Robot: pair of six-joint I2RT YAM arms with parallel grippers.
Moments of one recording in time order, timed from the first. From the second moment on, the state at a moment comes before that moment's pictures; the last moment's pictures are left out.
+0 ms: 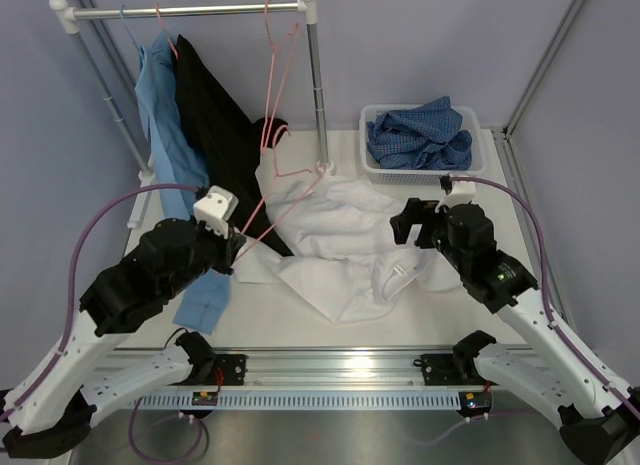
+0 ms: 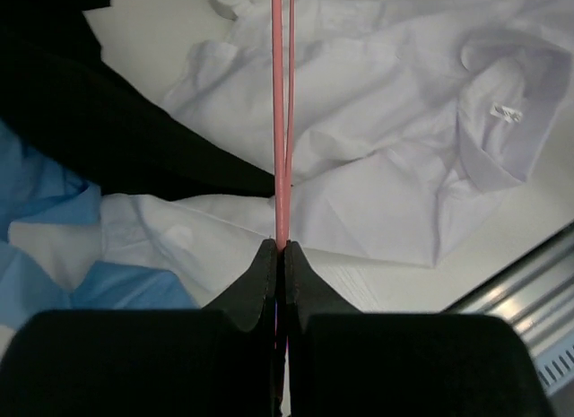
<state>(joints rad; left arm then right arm) -0.80 0.74 1.15 -0.86 -0.19 -0.14 0.54 0.82 0.84 -0.39 0.20 0.39</state>
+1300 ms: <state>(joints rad) -0.65 1.41 1.87 -0.63 -0.48 -0.11 0.54 0.65 0.77 -0.42 0.19 0.41</state>
